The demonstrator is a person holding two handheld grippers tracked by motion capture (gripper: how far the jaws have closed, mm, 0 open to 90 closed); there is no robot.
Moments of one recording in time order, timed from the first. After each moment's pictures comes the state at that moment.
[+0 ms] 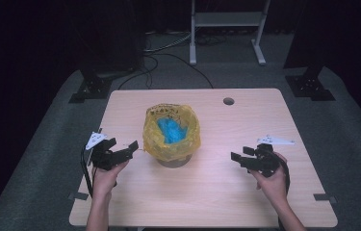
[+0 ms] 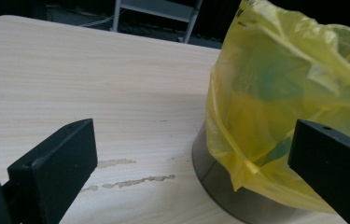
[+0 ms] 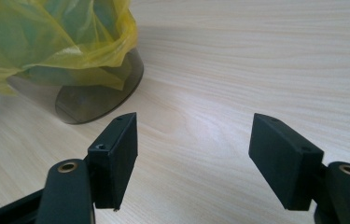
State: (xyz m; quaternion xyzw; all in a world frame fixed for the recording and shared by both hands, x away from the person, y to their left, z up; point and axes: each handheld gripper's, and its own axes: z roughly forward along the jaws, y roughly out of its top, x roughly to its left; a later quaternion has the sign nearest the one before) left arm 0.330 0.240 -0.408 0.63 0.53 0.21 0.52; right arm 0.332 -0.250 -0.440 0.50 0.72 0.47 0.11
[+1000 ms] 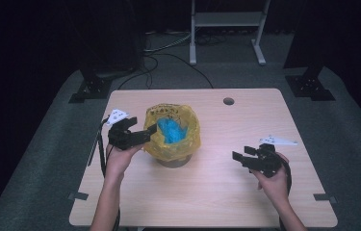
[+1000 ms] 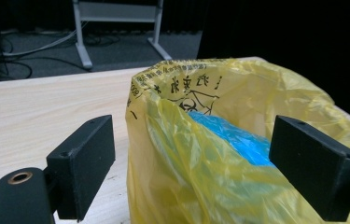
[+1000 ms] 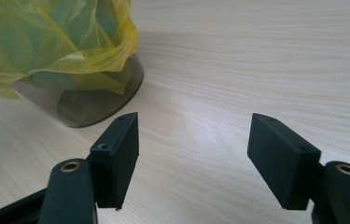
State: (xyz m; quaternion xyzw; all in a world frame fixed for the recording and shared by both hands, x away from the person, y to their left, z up) left arm 0.364 0.180 -0.352 0.70 0.45 0.22 0.51; right arm 0.329 -0.254 -0.436 0.50 0.71 0.48 0.11
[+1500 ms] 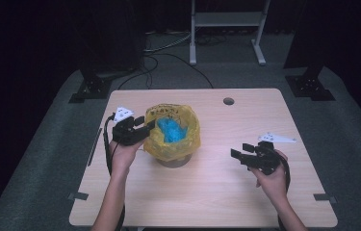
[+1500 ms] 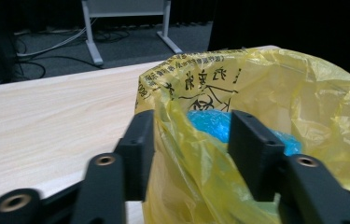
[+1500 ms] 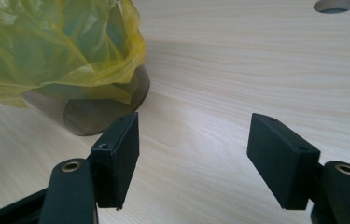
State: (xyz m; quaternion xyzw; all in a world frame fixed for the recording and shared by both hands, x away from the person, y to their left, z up) left arm 0.375 0.176 -0.357 0.71 0.45 0.24 0.49; right arm 0.332 -0.247 -0.426 0.49 0.71 0.49 0.11
